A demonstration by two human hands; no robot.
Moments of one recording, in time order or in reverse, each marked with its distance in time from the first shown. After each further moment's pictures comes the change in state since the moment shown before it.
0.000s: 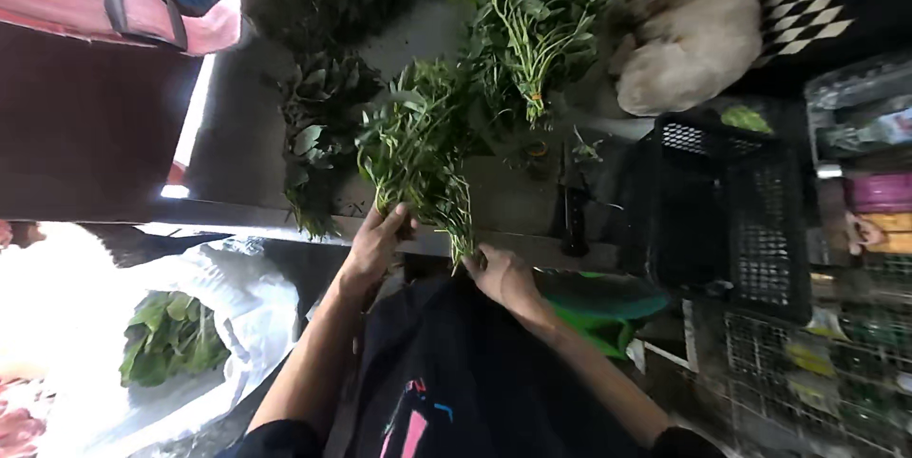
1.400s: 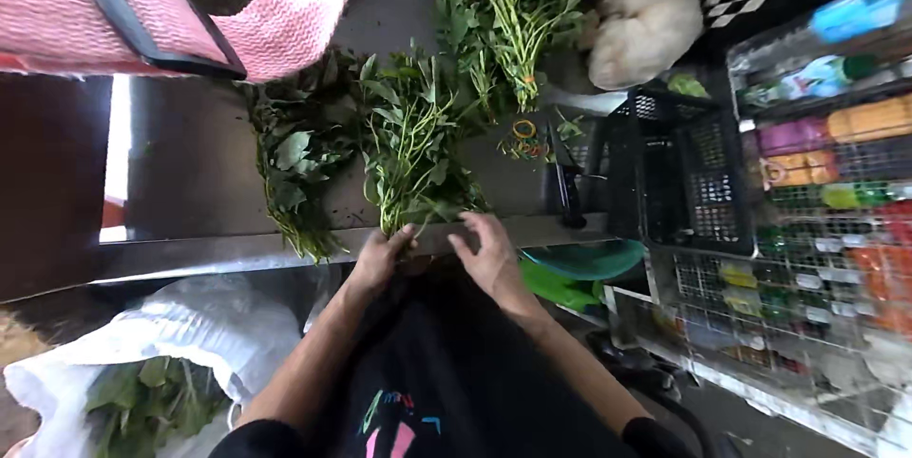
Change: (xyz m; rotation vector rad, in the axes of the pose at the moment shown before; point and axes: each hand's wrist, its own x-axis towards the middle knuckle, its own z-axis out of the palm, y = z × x) left_hand 0.019 -0.020 -0.065 0.060 -0.095 -0.319; right_hand 0.007 -0.067 0.035 0.202 0.500 -0.167
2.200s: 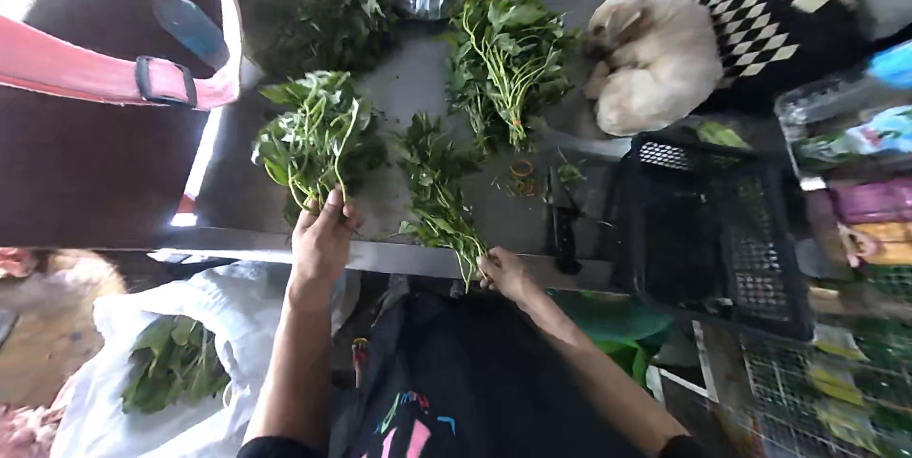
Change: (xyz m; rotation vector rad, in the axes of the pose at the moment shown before) left_hand -0.041 0.077 0.054 -0.221 0.283 0.621; right_hand 0.038 0.098 -0.058 0.376 -0.558 0.443
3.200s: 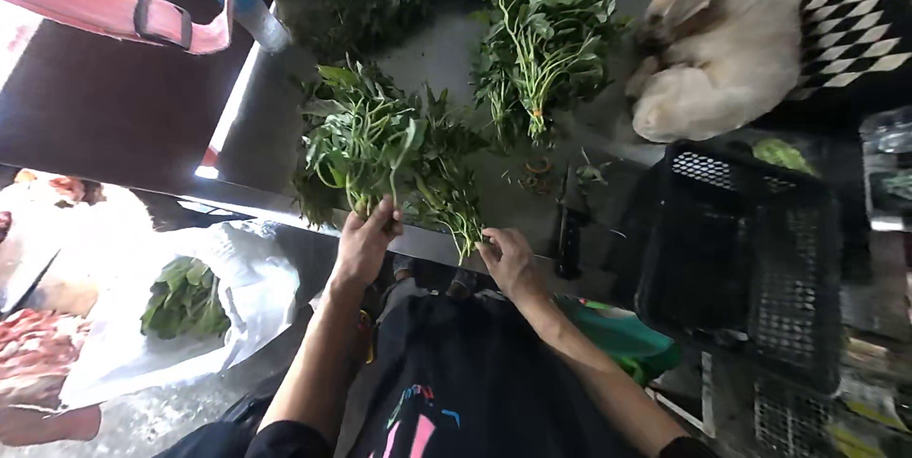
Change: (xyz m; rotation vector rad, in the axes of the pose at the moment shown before) left_hand -0.044 -0.060 0.044 0.056 0.102 -0.118; right_hand 0.010 0.024 -0.013 -0.420 0.400 -0.716
